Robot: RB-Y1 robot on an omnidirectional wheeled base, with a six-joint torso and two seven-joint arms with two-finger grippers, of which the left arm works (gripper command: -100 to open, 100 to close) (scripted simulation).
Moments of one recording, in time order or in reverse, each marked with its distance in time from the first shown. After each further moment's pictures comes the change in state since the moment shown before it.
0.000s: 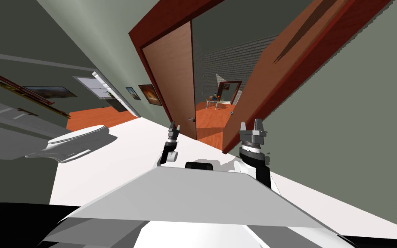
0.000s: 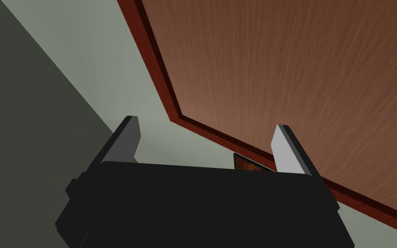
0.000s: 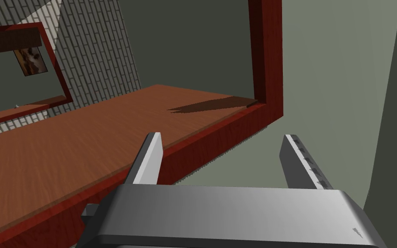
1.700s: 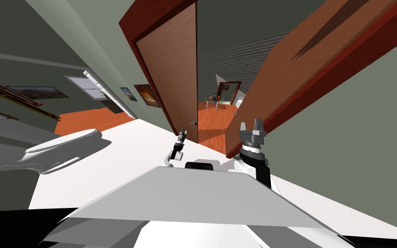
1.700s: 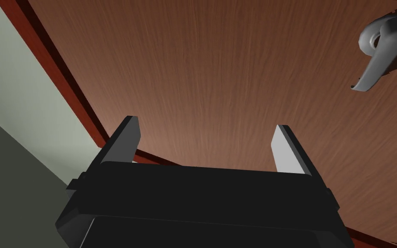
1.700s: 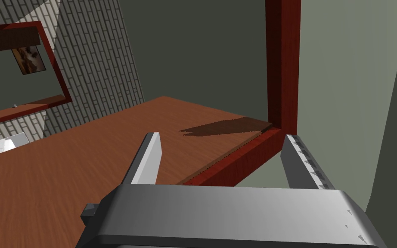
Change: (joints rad) arm -0.186 0.009 -0.057 0.458 -0.006 -0.082 -0.002
